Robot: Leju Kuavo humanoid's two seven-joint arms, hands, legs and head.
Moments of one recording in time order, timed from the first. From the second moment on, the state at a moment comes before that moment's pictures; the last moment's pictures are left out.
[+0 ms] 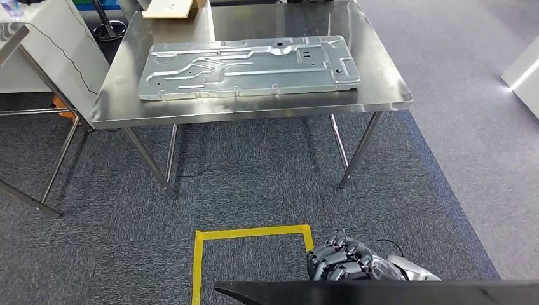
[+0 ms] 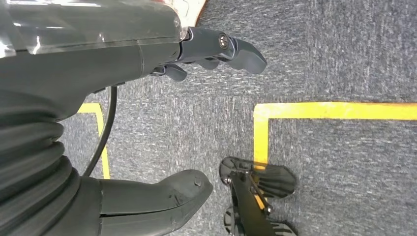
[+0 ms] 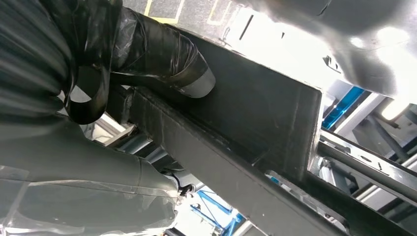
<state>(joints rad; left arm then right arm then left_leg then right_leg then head) -0.04 0.01 1.05 -0.20 -0.77 -0.06 -0.12 -0.04 -0.33 0.44 -2.16 -0.16 0.43 -0.58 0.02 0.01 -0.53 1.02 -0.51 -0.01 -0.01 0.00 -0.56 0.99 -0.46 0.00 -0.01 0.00</state>
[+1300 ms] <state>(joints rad) -0.03 0.03 1.05 -0.20 -0.79 -0.06 -0.14 -0.03 -0.33 0.43 -2.16 -0.18 0.43 -0.58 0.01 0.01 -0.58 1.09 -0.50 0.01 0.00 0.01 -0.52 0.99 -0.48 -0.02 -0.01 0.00</state>
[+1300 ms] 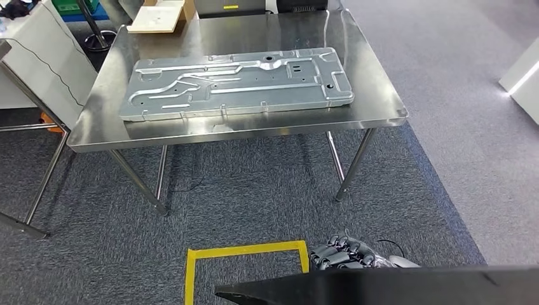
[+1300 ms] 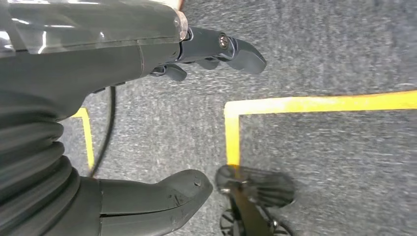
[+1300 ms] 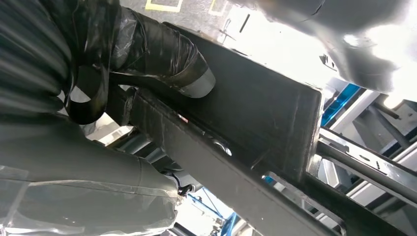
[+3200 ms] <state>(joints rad) -0.04 0.02 1.08 -0.20 -0.82 -0.07 -0.16 0.01 -0.34 0.39 -2.17 -0.13 0.40 -0.59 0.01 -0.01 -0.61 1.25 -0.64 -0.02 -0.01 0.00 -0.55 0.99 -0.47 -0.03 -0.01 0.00</state>
